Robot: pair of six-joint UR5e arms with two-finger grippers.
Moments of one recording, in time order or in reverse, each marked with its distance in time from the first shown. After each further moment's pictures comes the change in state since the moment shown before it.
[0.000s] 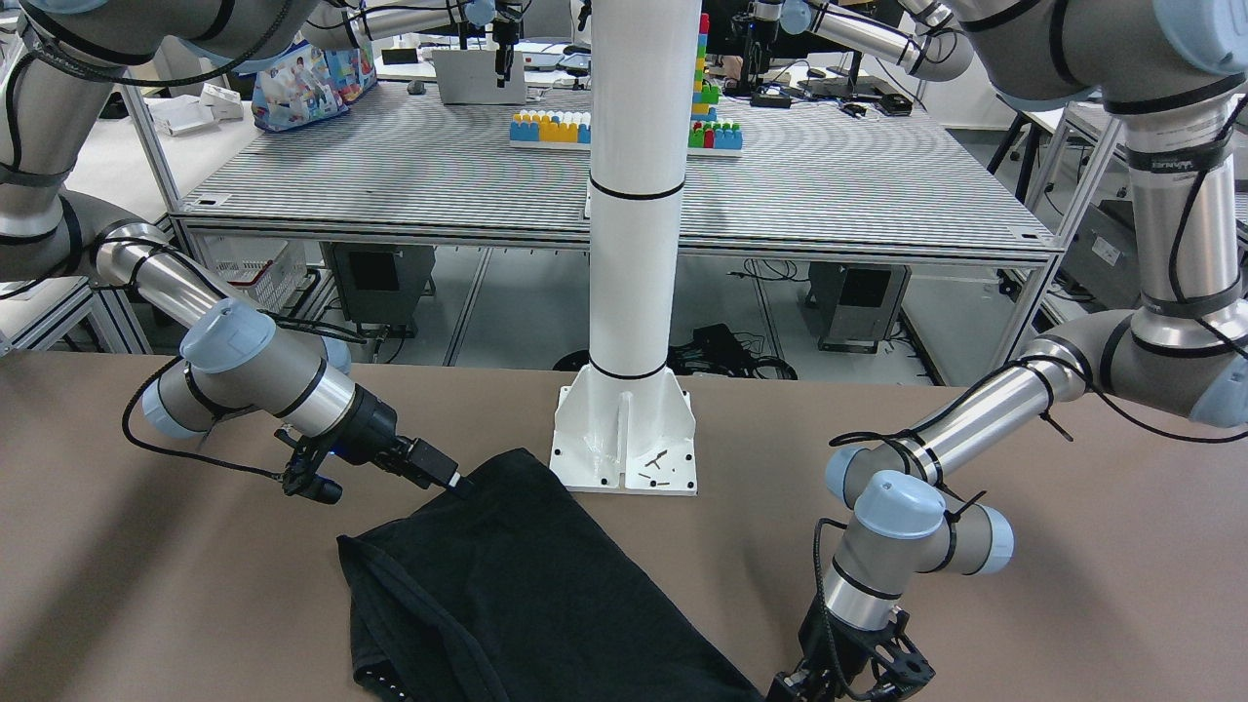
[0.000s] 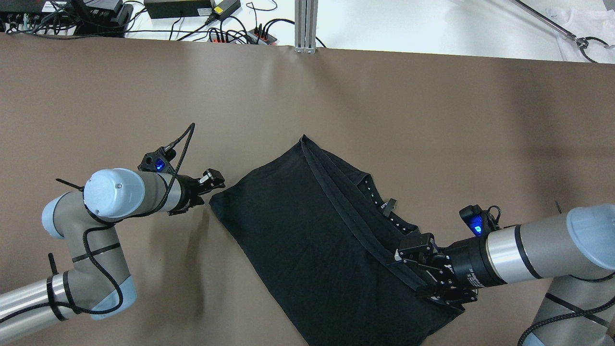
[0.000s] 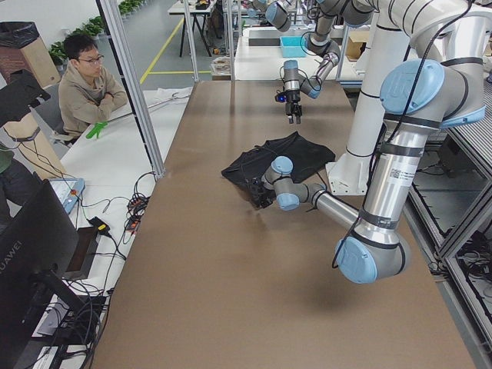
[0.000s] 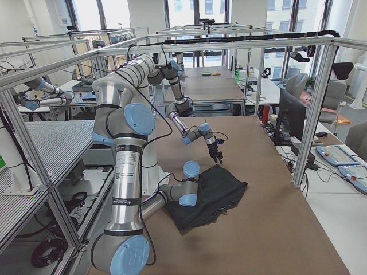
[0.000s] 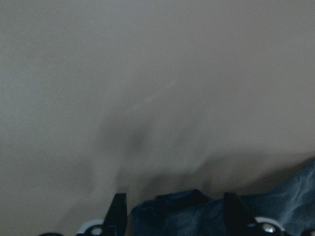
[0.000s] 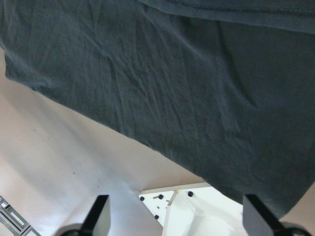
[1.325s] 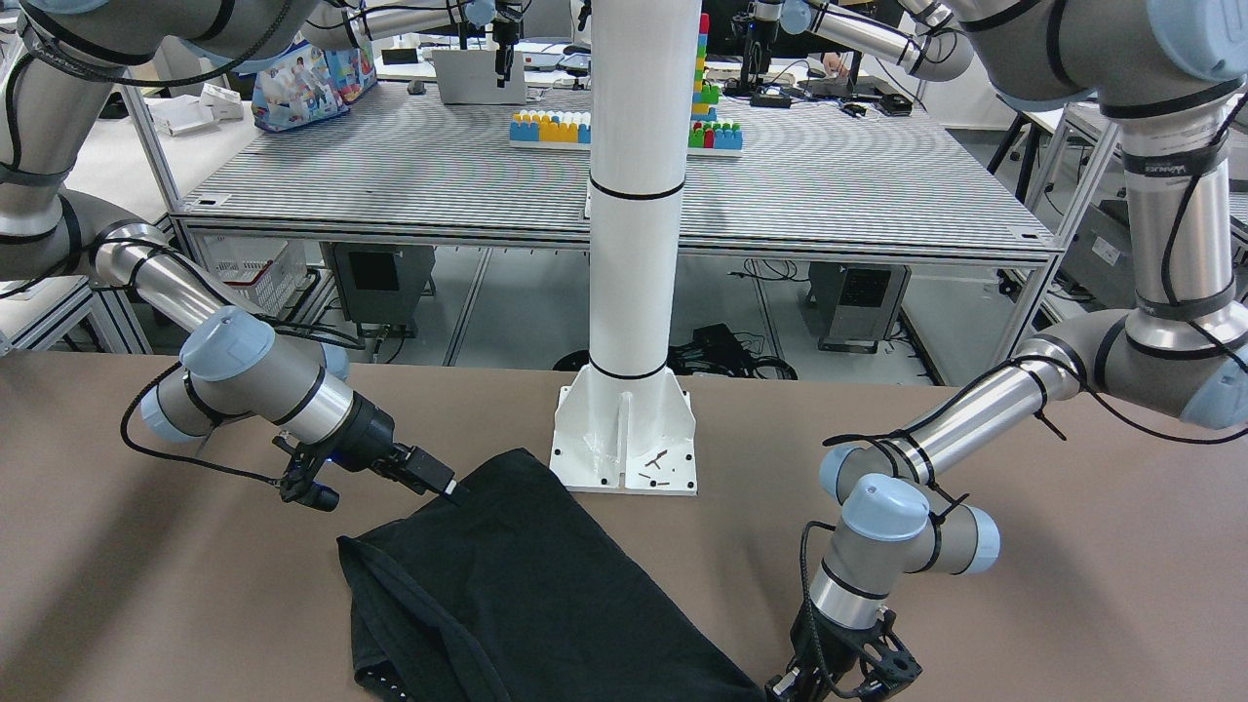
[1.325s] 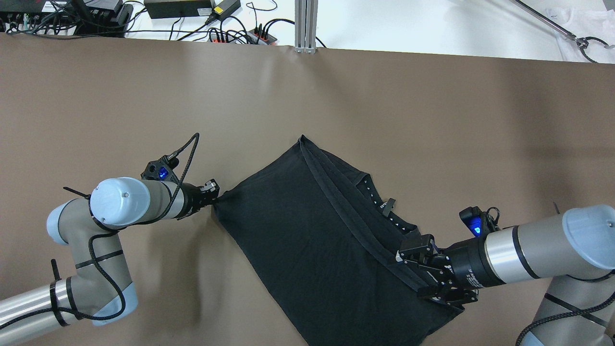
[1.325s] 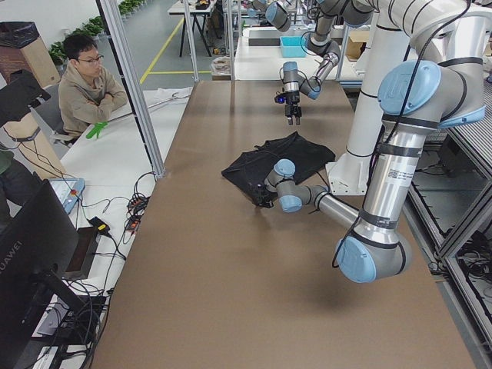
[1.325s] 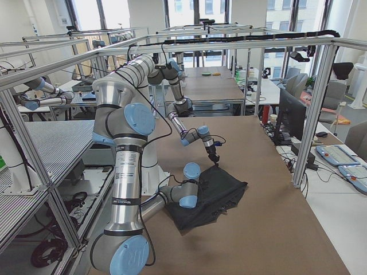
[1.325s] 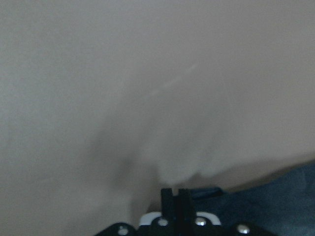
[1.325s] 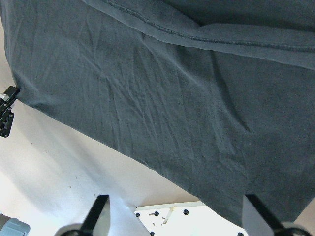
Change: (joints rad) left arm 0.027 0.004 0.017 -0.002 0.015 -0.006; right arm -0.002 -0.005 -0.016 -0.001 0.001 -0.005
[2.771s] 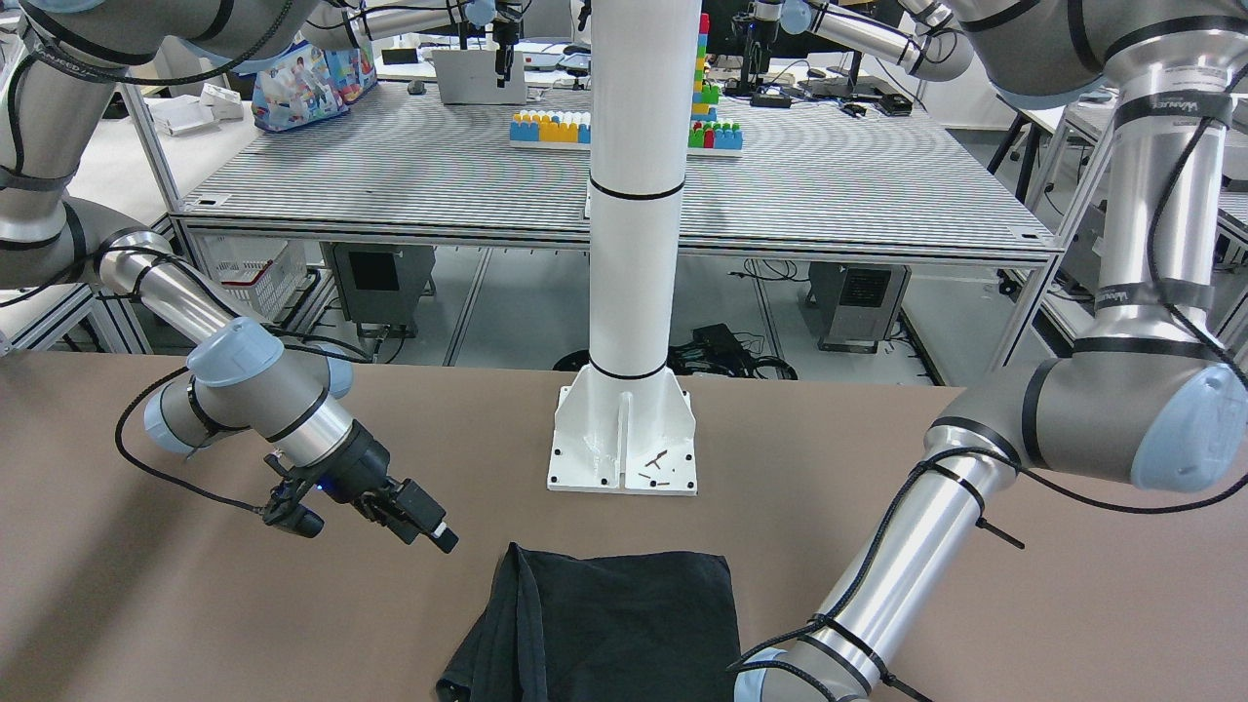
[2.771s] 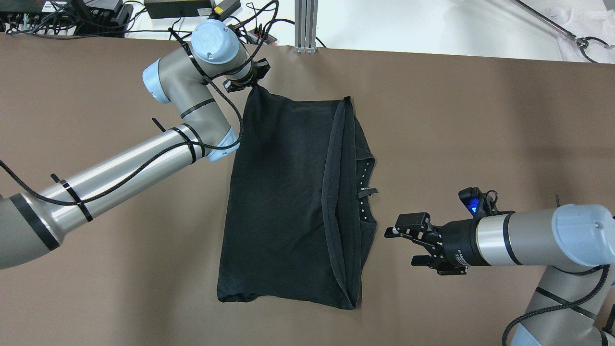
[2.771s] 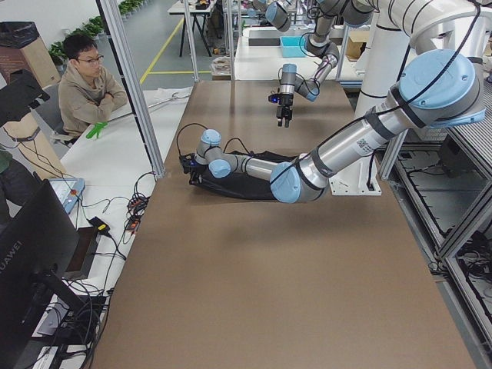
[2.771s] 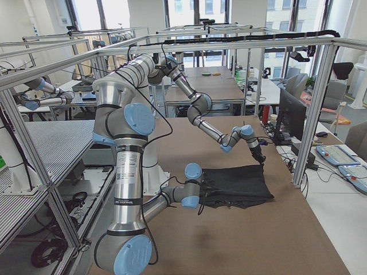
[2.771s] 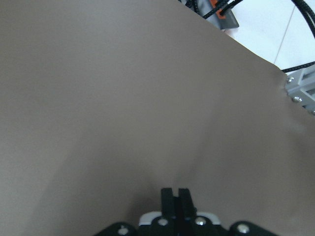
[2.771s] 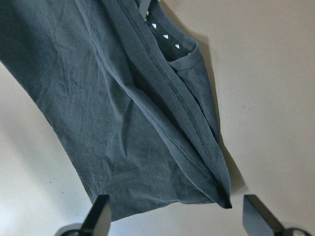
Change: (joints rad) left arm -0.299 -0.736 0.919 -0.054 -0.113 0.303; right arm 0.006 0.030 -0.037 -0.015 -0.192 -0.084
